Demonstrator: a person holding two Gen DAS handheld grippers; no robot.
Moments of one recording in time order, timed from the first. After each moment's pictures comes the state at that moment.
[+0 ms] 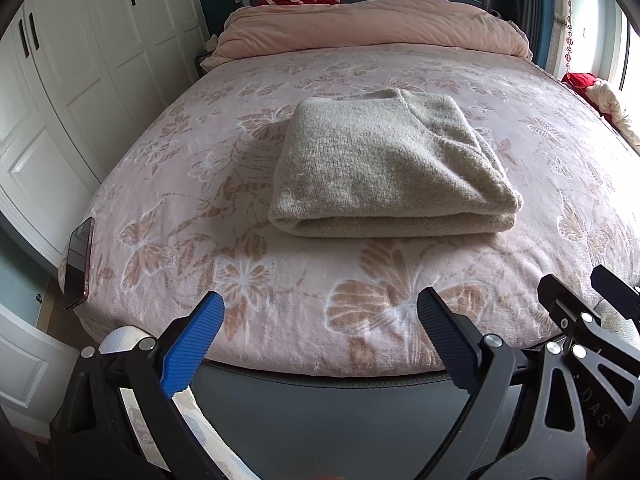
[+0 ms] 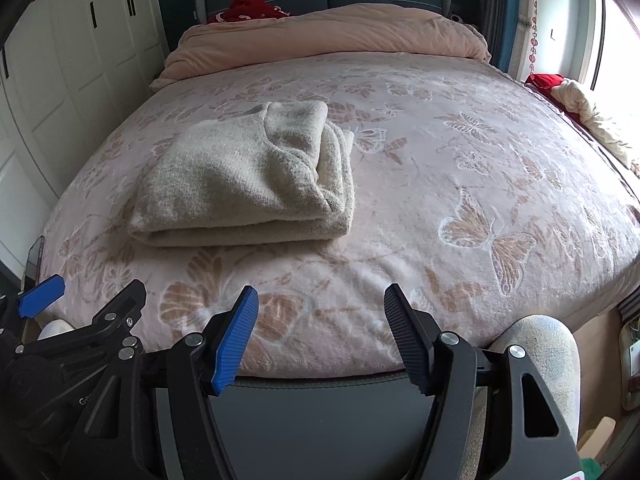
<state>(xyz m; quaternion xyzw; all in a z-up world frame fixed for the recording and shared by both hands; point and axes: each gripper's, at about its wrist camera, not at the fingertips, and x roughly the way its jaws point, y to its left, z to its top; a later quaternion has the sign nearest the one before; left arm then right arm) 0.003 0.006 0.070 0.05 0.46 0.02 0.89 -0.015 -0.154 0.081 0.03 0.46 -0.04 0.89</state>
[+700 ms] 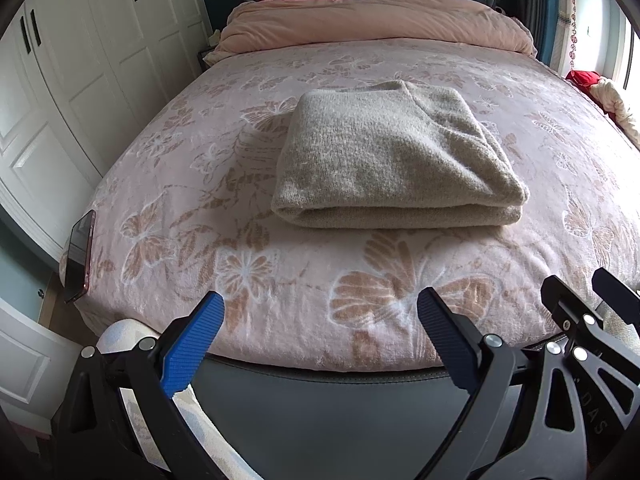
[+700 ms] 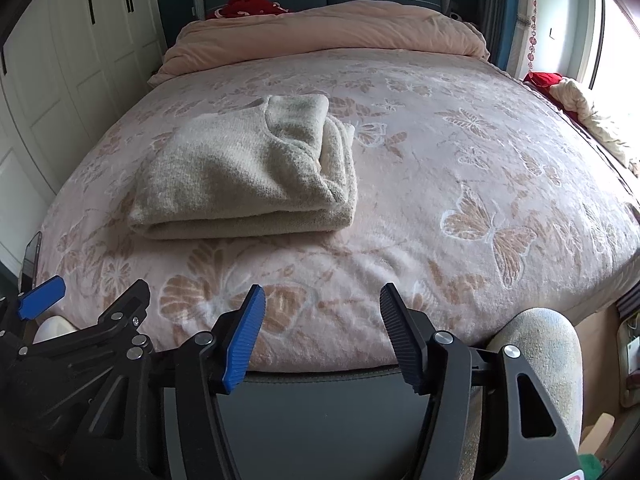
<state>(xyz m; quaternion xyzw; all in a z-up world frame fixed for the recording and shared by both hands) 0.001 0.006 0.064 0.05 0.47 0.03 0.88 -0.018 -0.147 0.076 0.03 0.47 -0.04 0.88</state>
